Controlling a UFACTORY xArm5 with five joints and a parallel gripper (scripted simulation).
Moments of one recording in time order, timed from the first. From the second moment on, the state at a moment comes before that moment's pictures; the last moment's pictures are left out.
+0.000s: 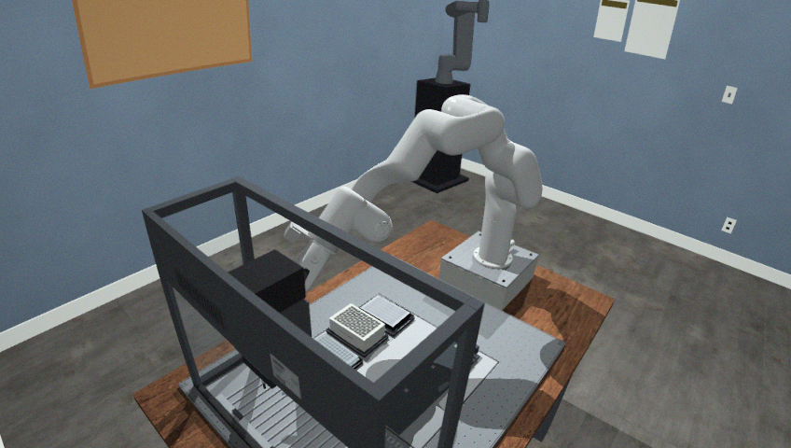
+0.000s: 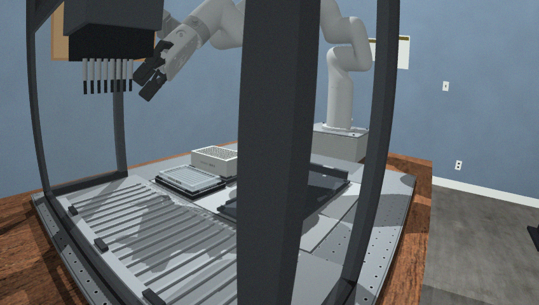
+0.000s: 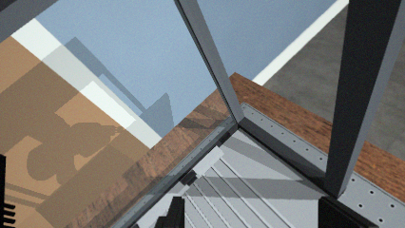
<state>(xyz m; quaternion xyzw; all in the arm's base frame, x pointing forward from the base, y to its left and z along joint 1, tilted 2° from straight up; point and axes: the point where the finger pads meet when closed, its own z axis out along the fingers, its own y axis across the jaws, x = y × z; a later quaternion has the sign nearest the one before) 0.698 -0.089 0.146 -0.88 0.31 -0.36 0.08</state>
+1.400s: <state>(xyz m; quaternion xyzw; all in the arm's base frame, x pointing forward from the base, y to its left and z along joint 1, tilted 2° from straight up) 0.566 -0.033 0.207 -0.97 0.15 -0.17 0.02</state>
